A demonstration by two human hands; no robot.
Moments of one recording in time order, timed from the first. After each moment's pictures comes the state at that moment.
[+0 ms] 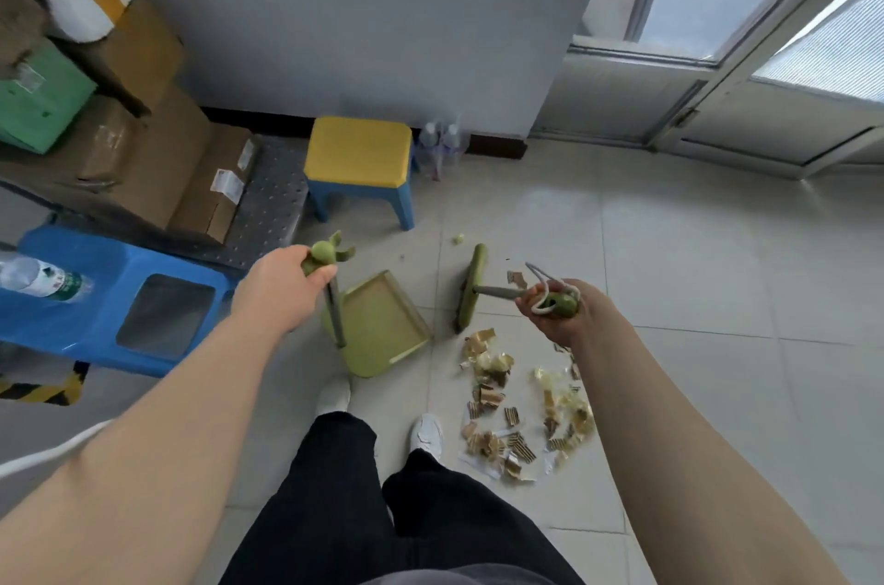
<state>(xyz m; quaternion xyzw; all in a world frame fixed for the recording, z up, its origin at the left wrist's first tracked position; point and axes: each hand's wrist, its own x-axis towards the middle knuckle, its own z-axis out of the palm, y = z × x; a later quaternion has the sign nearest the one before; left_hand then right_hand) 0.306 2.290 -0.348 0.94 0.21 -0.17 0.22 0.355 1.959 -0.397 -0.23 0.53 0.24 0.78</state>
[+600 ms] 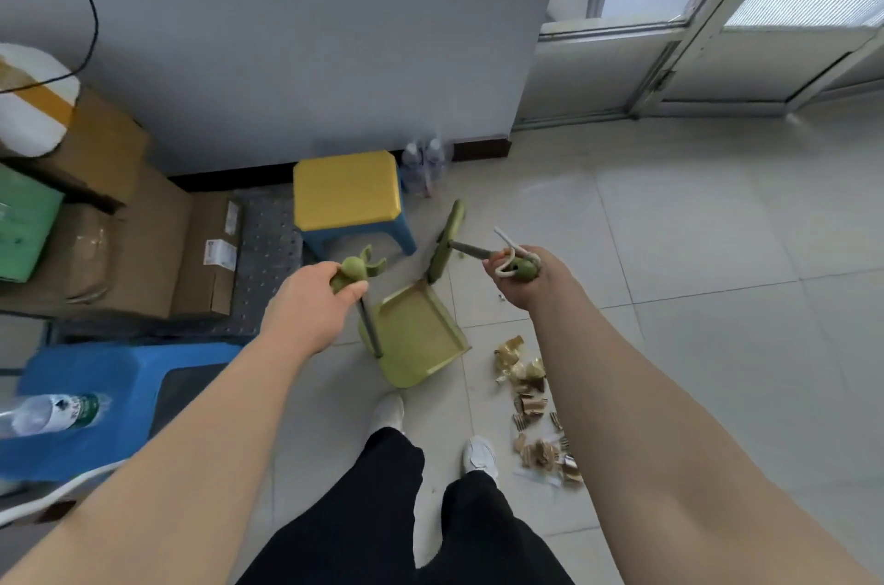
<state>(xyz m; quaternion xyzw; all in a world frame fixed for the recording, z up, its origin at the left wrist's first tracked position) 0.407 2.323 -0.347 0.95 0.09 -0.19 0.23 0.449 2.059 -0.418 -0.19 0.53 0.18 0.81</state>
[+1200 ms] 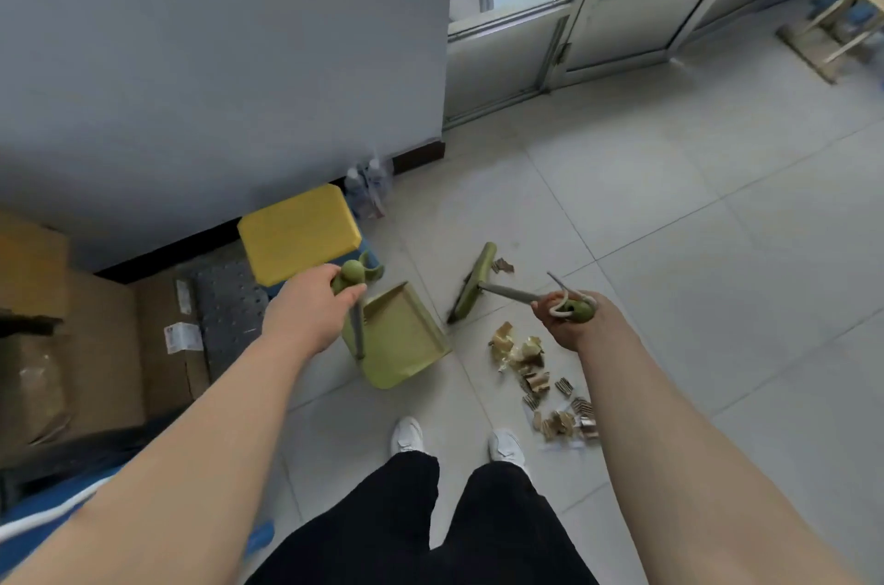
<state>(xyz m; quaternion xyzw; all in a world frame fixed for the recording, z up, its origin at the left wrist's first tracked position) 0.474 2.338 -0.344 0.95 -0.06 -0.23 0.21 0.364 2.027 -0.429 -0.06 0.62 0.01 0.78</state>
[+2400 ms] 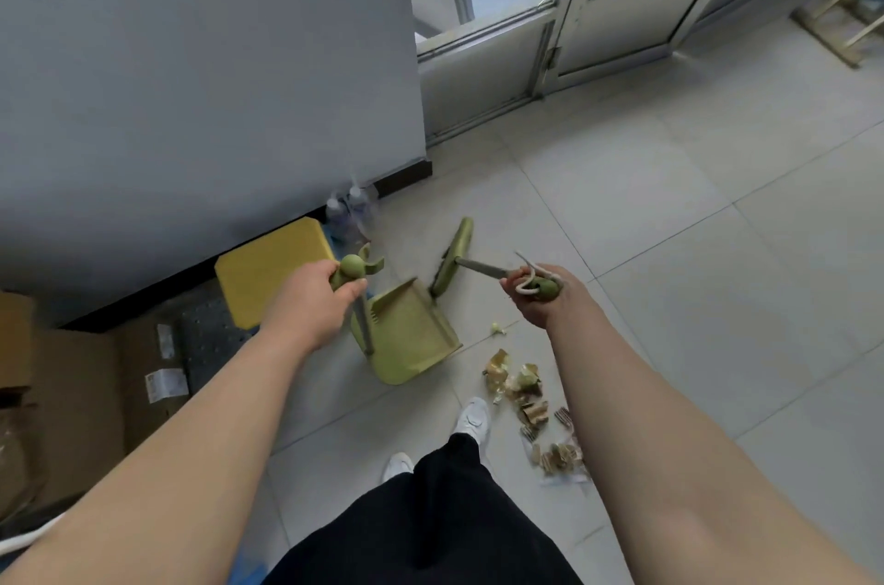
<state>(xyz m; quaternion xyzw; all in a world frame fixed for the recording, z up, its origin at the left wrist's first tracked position) 0.551 2.218 -0.338 0.95 -0.06 -0.23 0.20 0.473 1.951 -0.436 -0.04 0.54 0.02 0.84</state>
